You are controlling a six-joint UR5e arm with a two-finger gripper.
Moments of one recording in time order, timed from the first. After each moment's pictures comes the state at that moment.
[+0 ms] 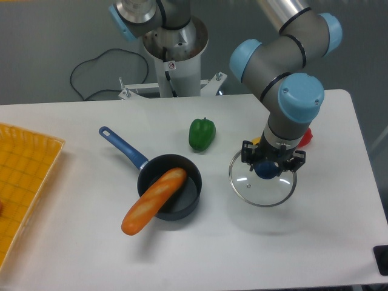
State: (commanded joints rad) arm 2.66 -1.98 -1.46 -1.29 1.52 0.80
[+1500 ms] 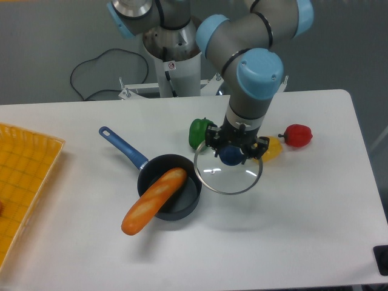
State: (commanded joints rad) arm 2.57 -1.78 -1.63 -1.30 1.40 0.77
